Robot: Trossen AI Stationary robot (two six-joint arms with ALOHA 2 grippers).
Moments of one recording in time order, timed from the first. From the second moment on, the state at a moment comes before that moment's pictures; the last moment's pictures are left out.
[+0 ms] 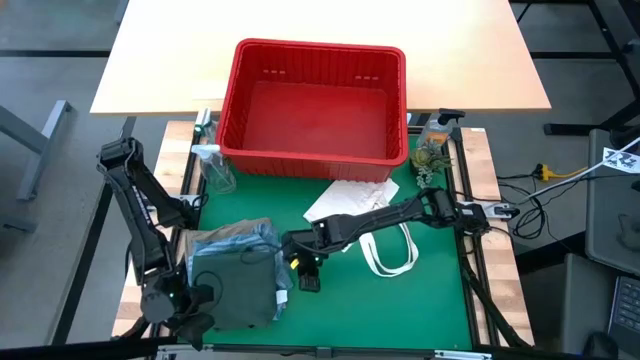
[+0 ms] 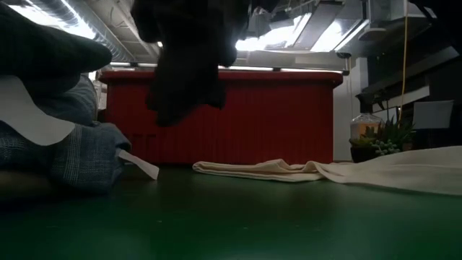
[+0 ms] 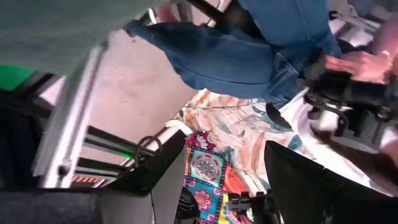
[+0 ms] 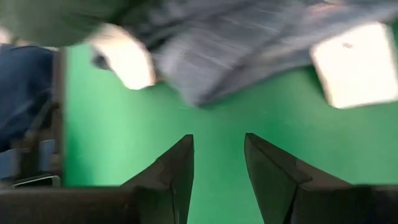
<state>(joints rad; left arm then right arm) -1.12 1.25 0.81 -0.19 0.04 -2.22 0.16 2.27 1.92 -0.70 -0.28 0.31</state>
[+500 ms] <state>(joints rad) -1.10 1.26 0.82 -0.56 0.05 -2.35 0.16 2.27 1.92 -0.75 -0.24 0.28</state>
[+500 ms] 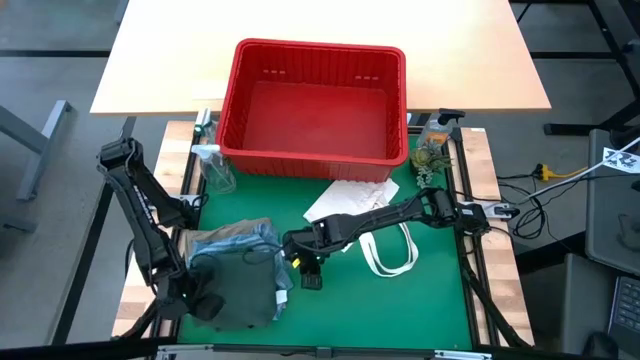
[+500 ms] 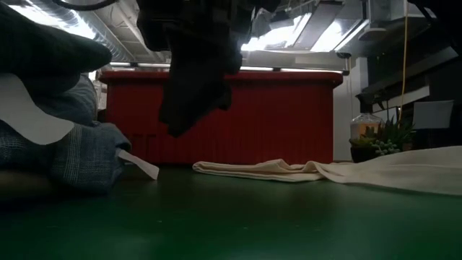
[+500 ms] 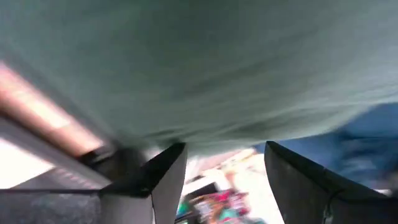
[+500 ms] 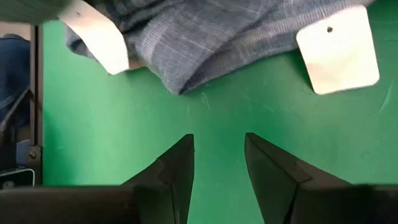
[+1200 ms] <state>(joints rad) -1.00 1.41 0.81 -0.84 0.07 -2.28 0.15 2.27 1.92 -0.90 -0.27 0.23</state>
